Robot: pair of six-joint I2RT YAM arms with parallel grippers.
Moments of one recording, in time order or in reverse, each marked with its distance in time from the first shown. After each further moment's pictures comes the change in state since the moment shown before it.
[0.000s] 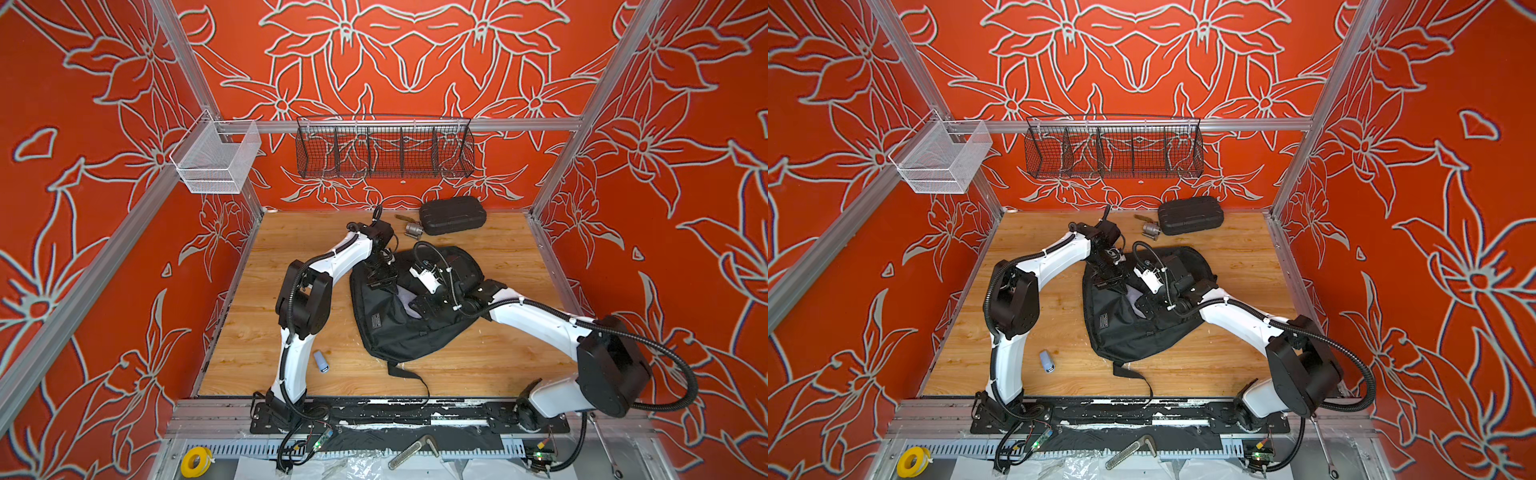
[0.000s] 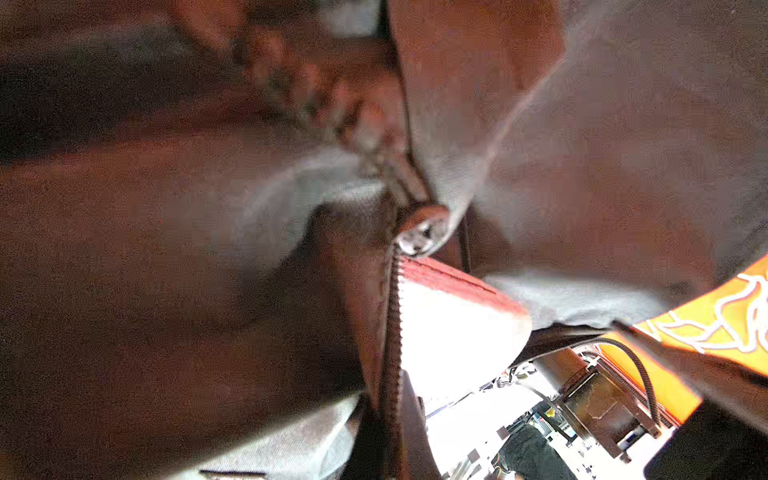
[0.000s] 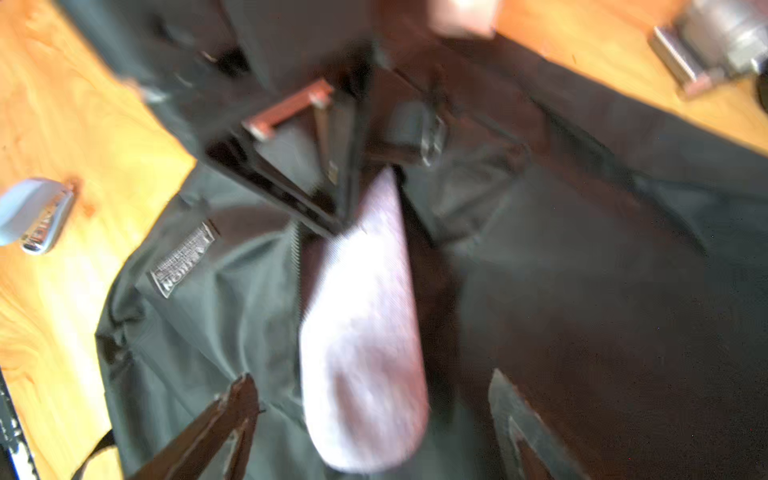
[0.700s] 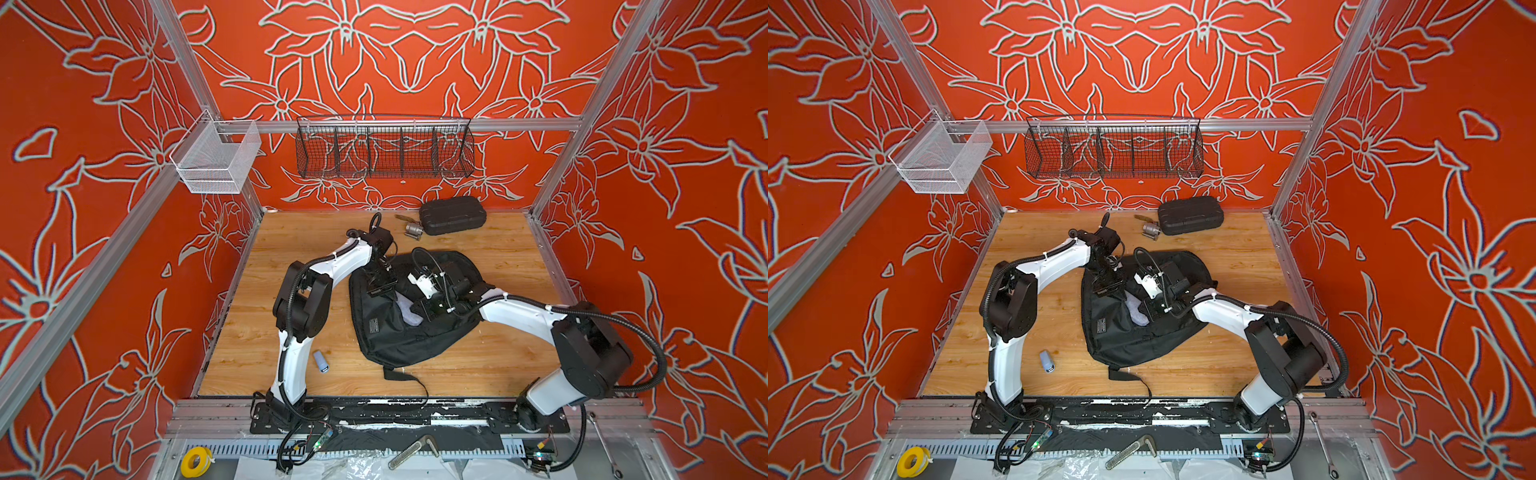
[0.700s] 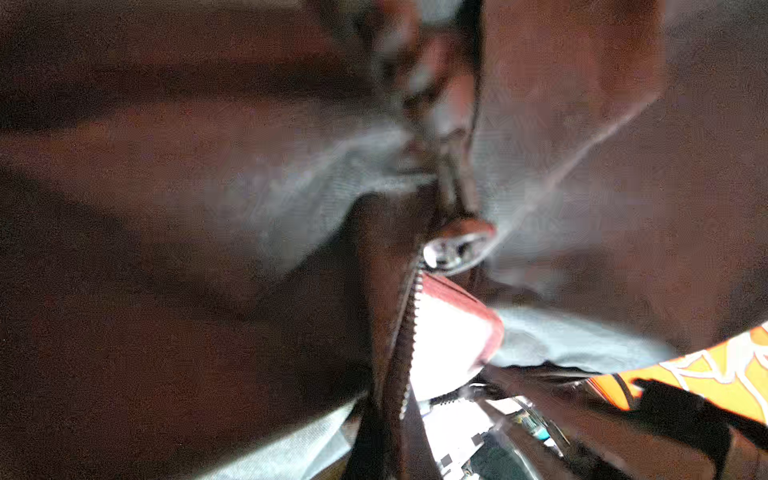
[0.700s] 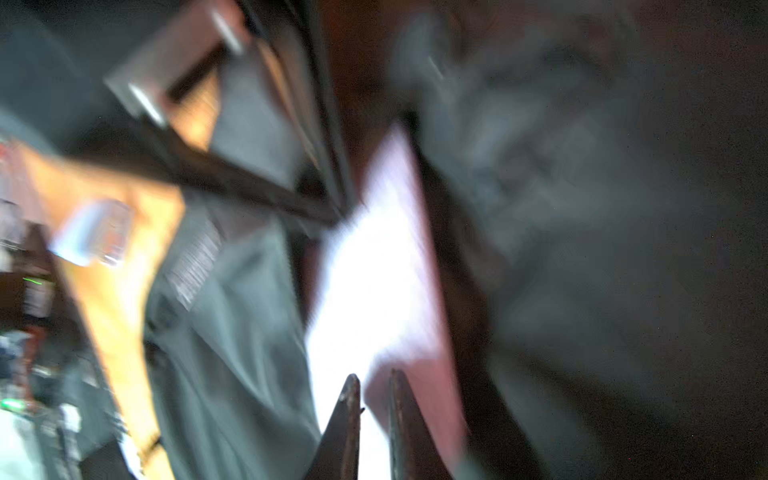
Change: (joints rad) left arm -0.014 -0.033 -0.122 0.083 0.021 -0.134; right arm 0.004 0.136 -0.055 0.190 -0.230 0.245
